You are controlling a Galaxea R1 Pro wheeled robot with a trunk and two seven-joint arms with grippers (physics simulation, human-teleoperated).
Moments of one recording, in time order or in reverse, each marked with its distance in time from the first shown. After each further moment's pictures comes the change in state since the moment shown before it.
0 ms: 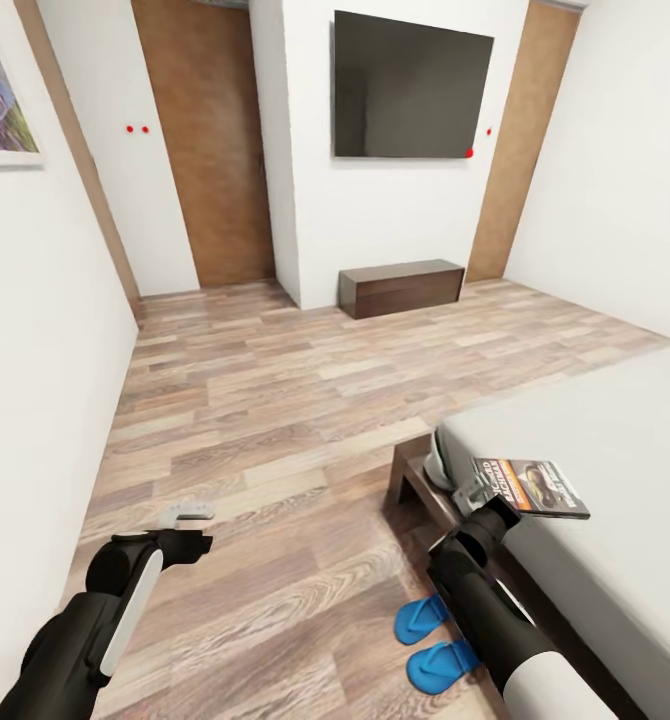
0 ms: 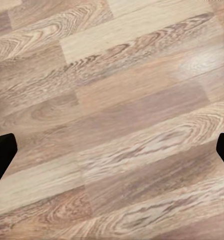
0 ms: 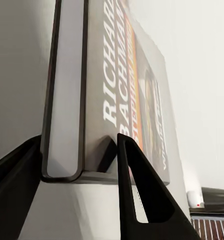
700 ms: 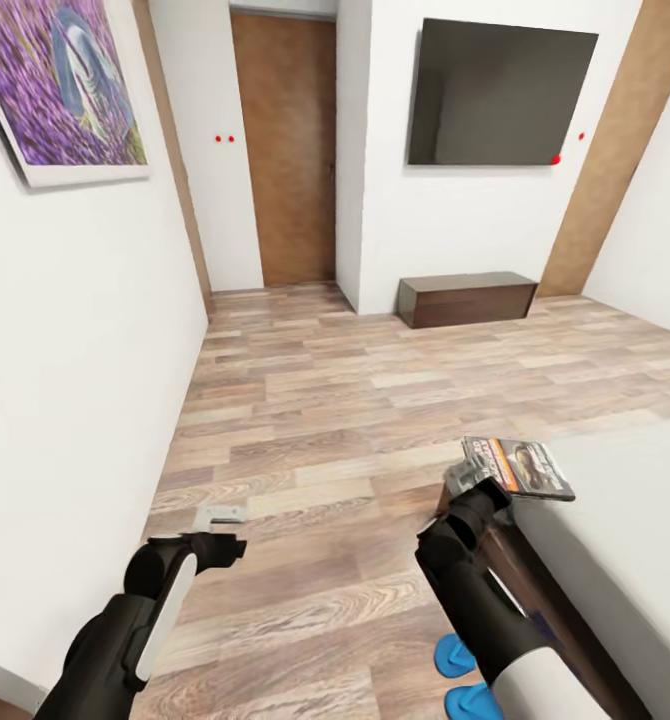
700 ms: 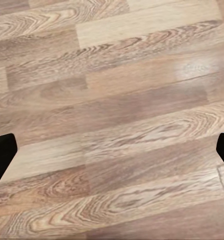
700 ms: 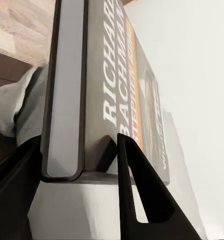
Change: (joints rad) left arm 0.000 -0.091 -0.058 0.017 0.000 -0.007 0.005; right arm -0.001 0.037 0.009 -0.133 -0.009 0.022 -0.002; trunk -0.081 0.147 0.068
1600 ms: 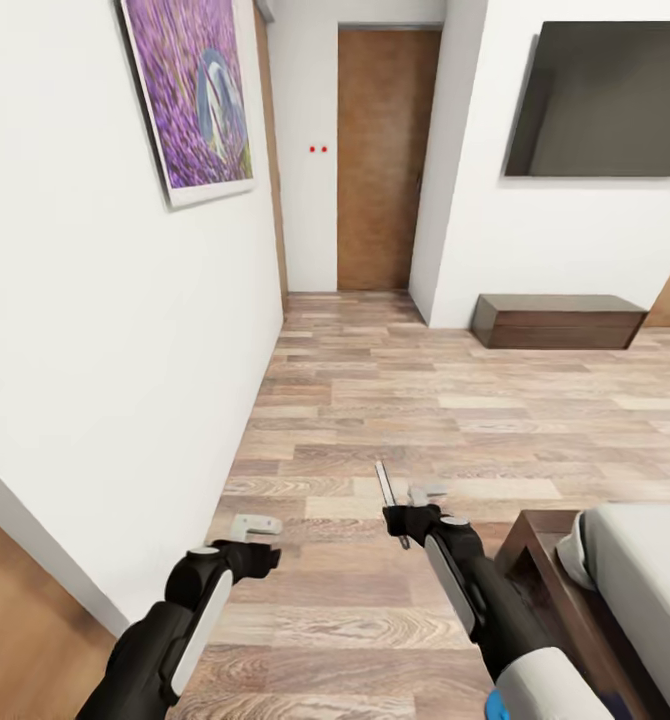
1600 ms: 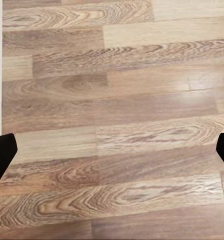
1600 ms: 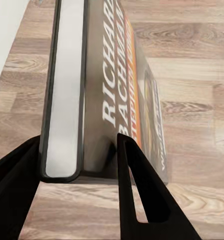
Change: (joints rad) left arm -0.001 -0.058 -0.103 0.114 0.000 -0.139 -0.010; right arm 0.001 0.001 -0.089 0.013 -0.700 -0.284 0.602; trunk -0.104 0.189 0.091
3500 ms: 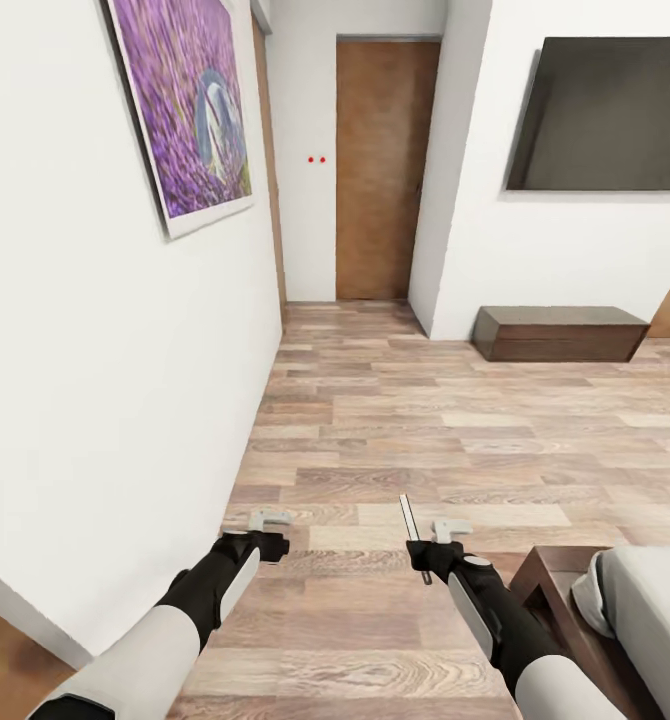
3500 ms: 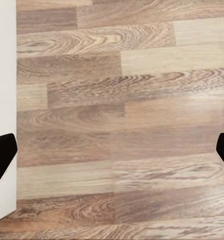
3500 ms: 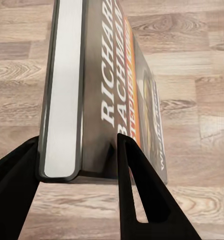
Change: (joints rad) left arm -0.335 -0.063 0.003 0.769 0.000 -0.388 0.011; right arm -0.012 -0.056 -0.062 0.335 -0.009 -0.260 0.064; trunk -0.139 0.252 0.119
